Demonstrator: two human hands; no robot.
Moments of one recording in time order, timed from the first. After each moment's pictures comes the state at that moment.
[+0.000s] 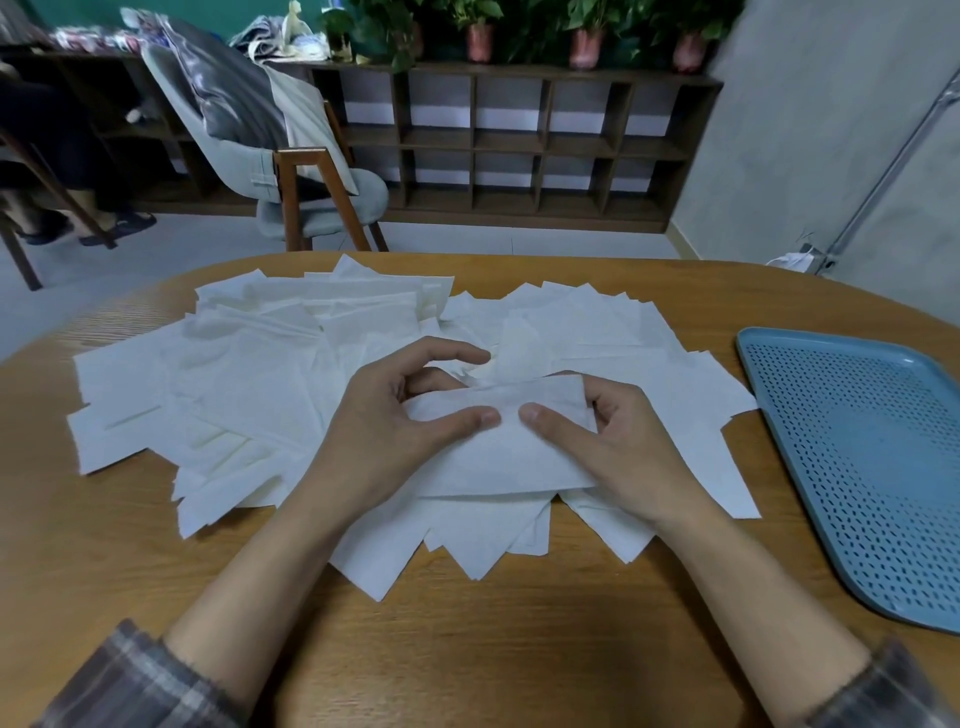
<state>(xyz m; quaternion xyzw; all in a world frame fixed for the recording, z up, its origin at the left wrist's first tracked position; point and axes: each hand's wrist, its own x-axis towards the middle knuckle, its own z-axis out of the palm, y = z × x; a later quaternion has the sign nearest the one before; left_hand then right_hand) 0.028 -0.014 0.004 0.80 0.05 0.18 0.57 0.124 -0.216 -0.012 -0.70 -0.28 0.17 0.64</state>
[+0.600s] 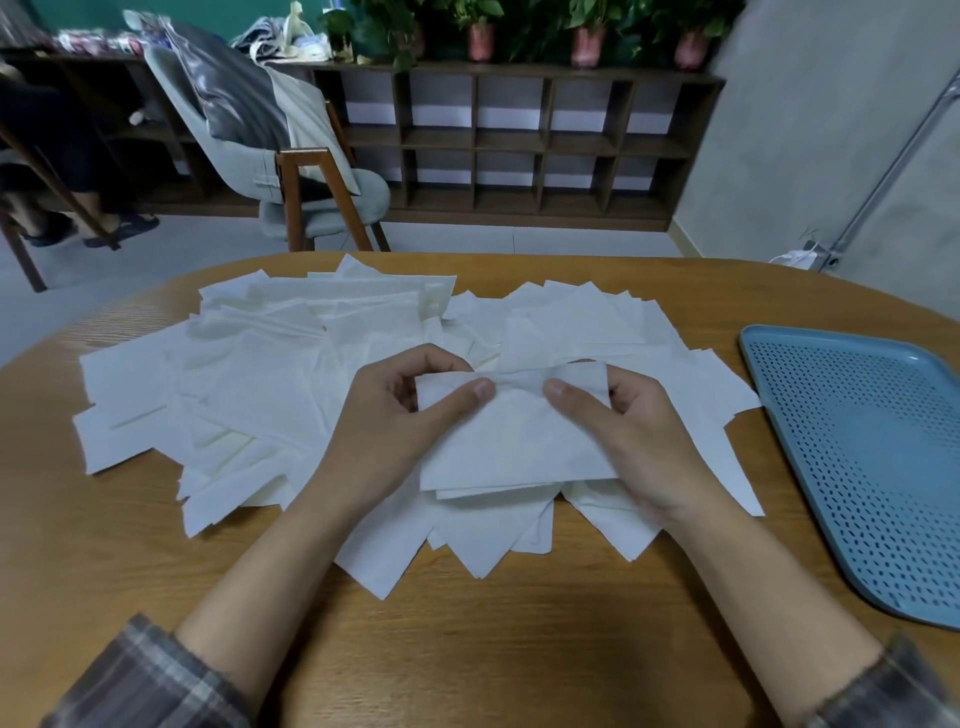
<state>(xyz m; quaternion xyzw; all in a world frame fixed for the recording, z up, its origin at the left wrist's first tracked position) 0.034 -0.014 -0.004 0.75 0.07 0.19 0.63 0.126 -0.218 -0.010 -0.66 -0.20 0.18 0.70</state>
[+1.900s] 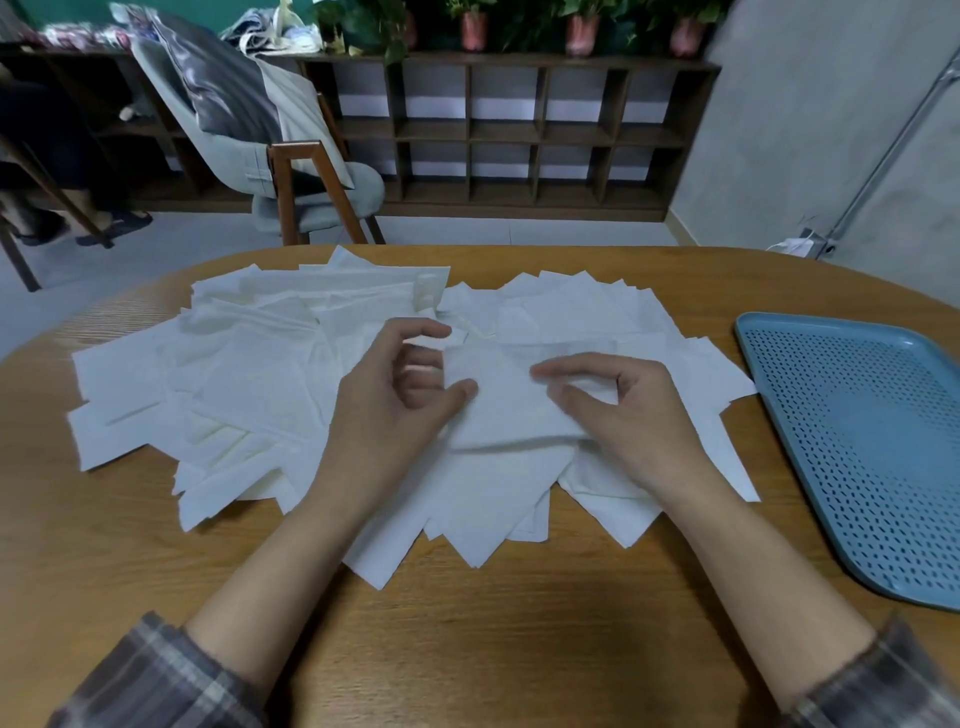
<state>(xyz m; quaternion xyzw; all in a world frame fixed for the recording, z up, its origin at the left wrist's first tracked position) 0.038 -0.015 -0.015 0.79 0.11 0.24 0.55 0.135 -0.223 -0.013 -0.74 -0.25 0.08 0.62</state>
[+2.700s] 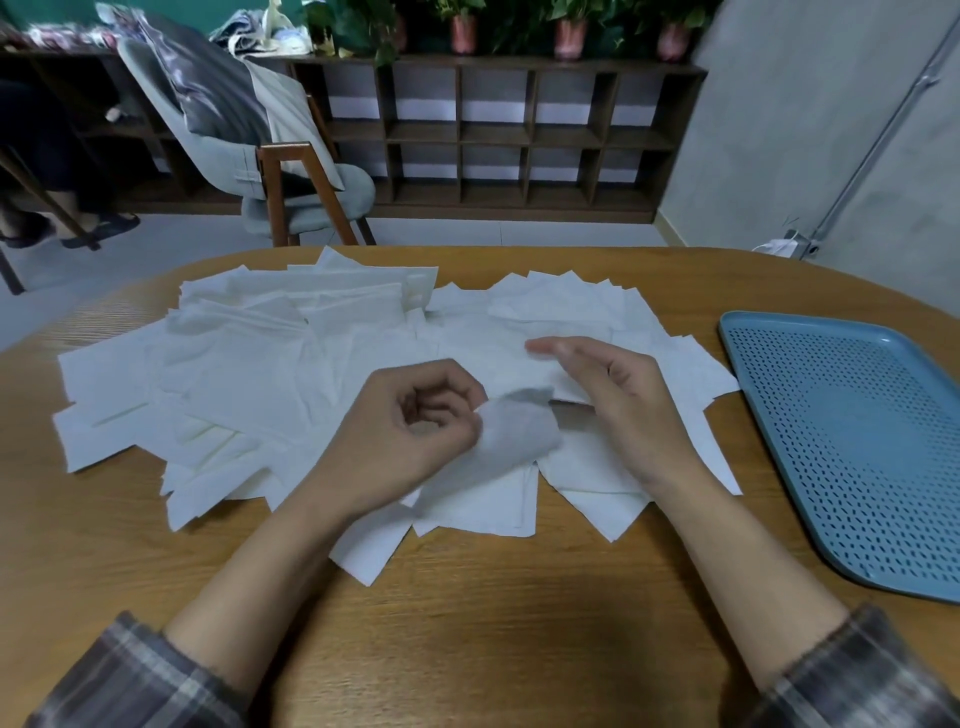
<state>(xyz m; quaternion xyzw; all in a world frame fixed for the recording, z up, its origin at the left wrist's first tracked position) 0.026 -0.025 -0.004 0.81 -0.02 0.14 0.57 0.139 -0.224 -0.012 -0.72 -0.27 0.07 0.63</state>
